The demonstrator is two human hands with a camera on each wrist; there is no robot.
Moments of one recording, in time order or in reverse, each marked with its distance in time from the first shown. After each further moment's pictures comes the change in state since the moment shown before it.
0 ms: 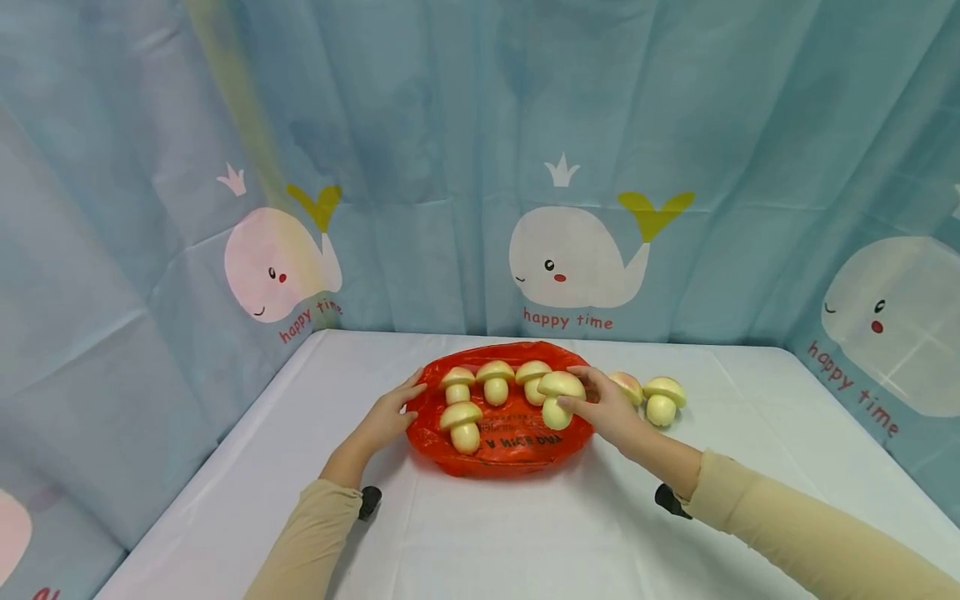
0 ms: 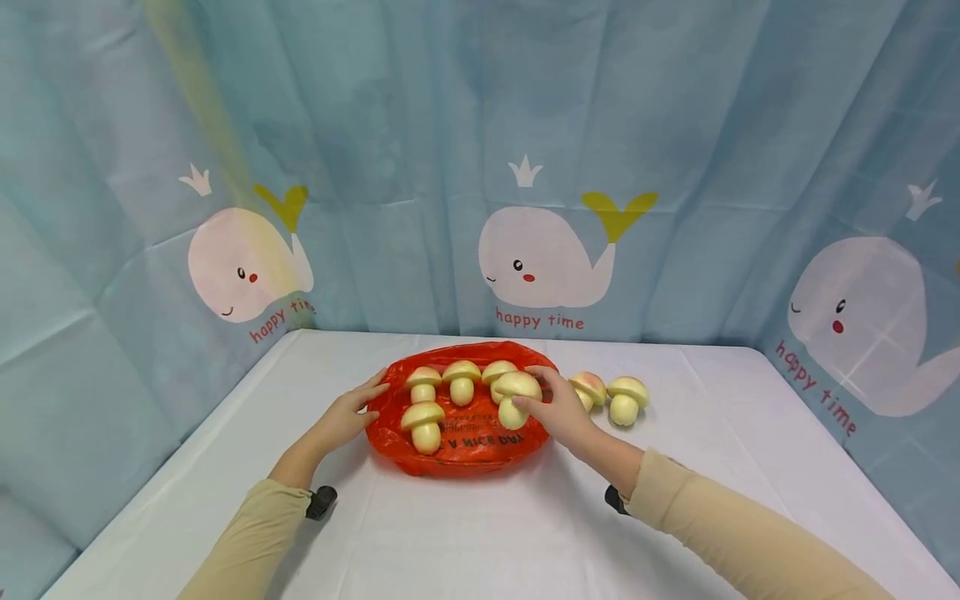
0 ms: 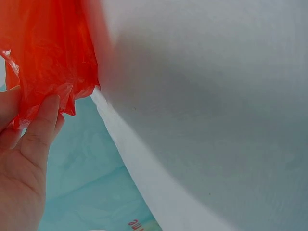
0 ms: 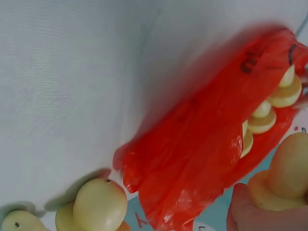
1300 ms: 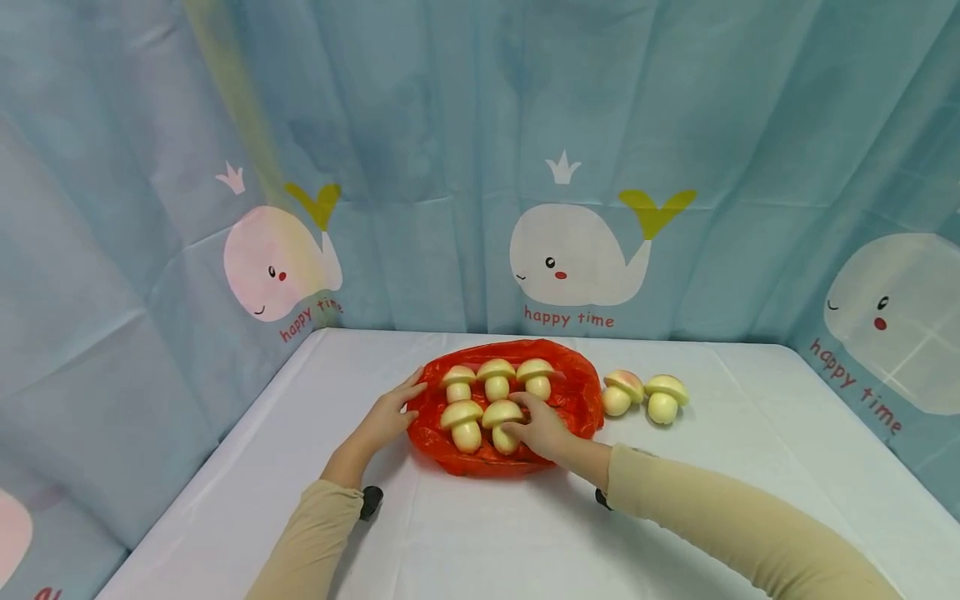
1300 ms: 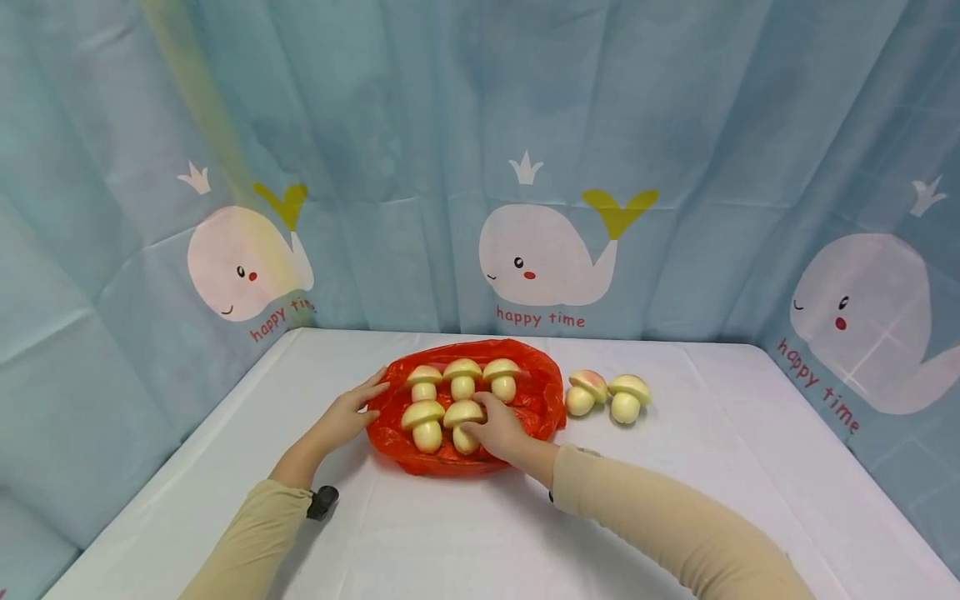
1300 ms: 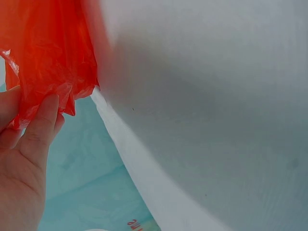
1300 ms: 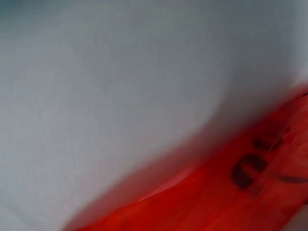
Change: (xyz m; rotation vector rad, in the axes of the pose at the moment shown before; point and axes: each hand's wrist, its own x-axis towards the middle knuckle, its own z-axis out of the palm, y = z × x) left_hand 0.004 -0.001 -0.001 0.025 -0.034 -0.104; right_hand 0.027 0.013 0.087 -0.183 -0.093 0.055
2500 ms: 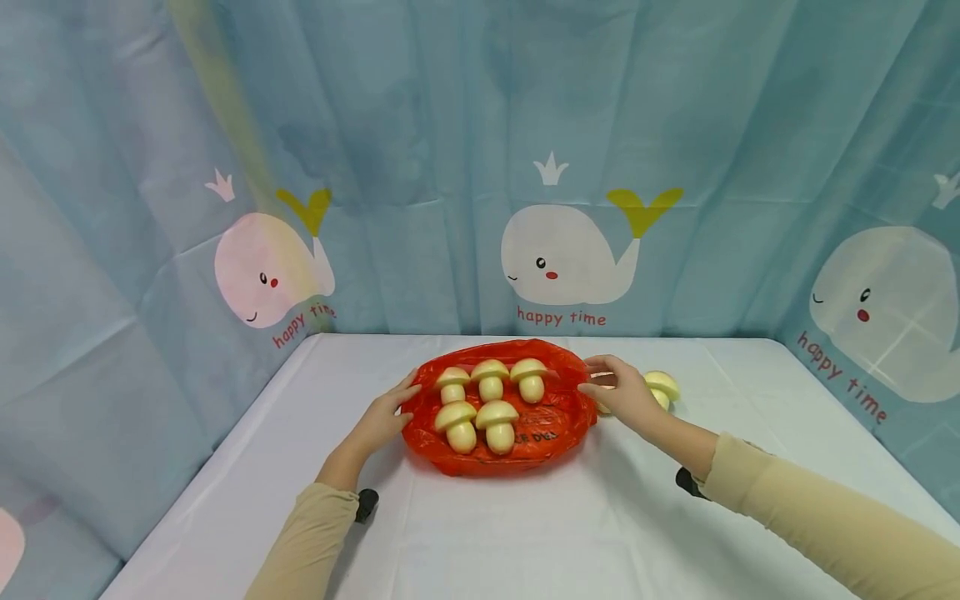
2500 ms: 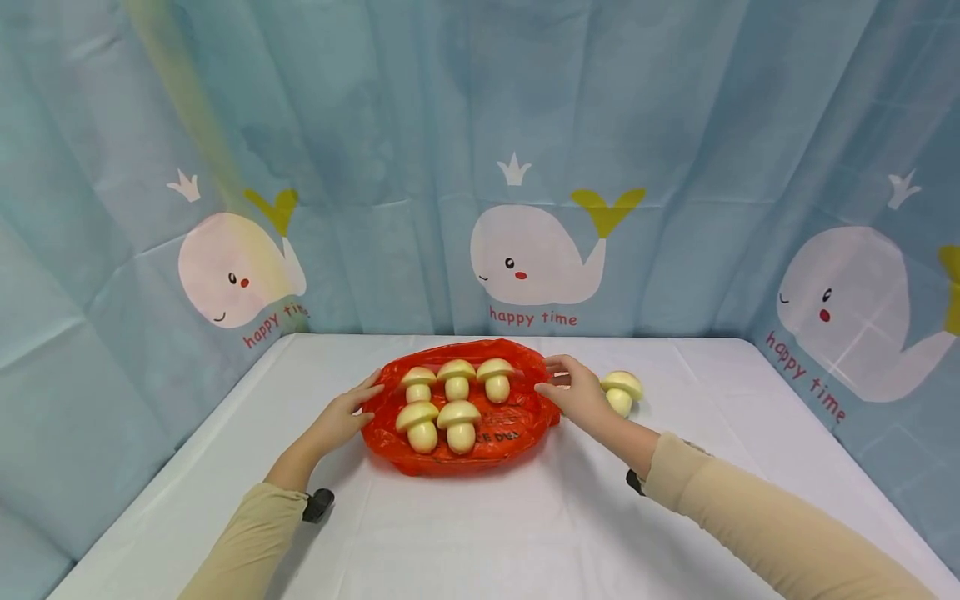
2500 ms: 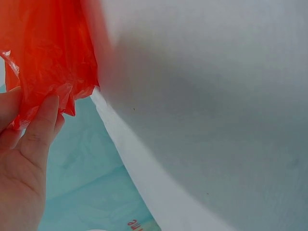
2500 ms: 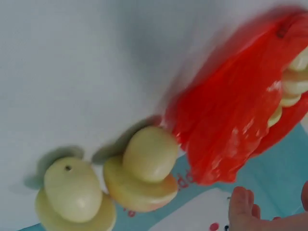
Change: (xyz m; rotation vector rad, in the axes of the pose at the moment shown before) left_hand -0.001 0.004 -0.002 0.011 0.000 0.027; right_hand -0.032 0.017 -0.115 0.085 0.164 -0.059
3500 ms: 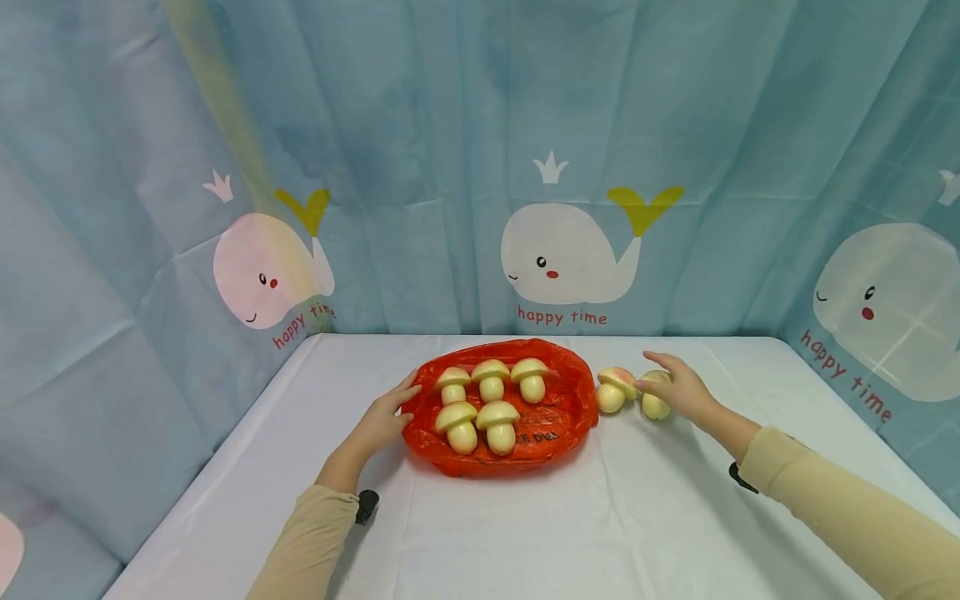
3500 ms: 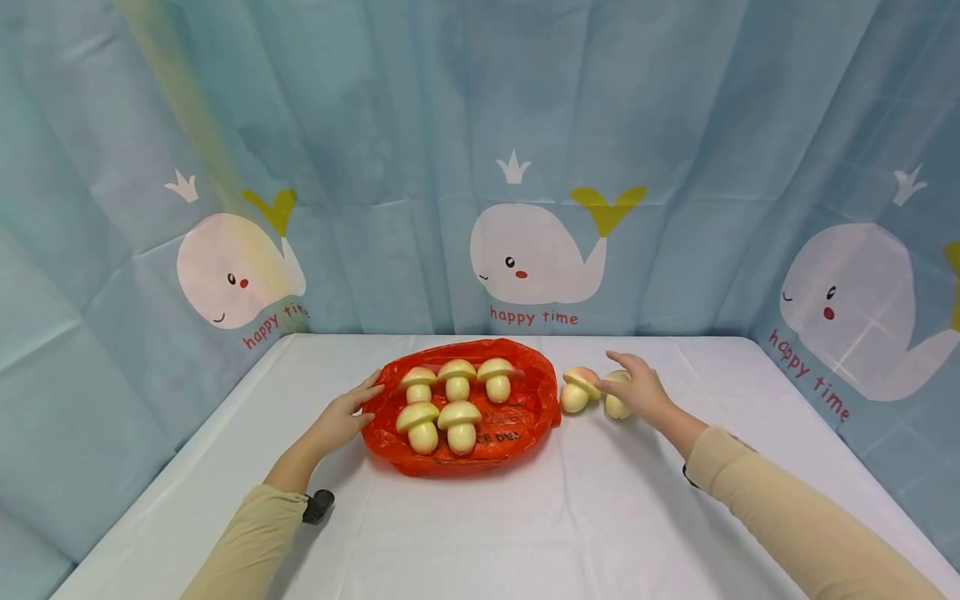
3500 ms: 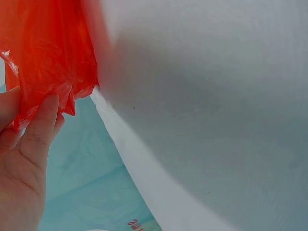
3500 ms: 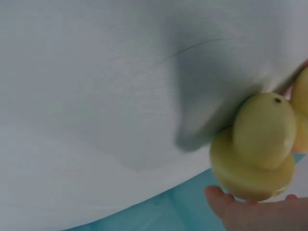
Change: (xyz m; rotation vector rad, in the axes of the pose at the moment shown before) left_hand 0.000 0.001 0.002 -0.021 0.008 -0.002; right_hand 0.016 0.071 -0.070 -0.253 -0.029 0.049
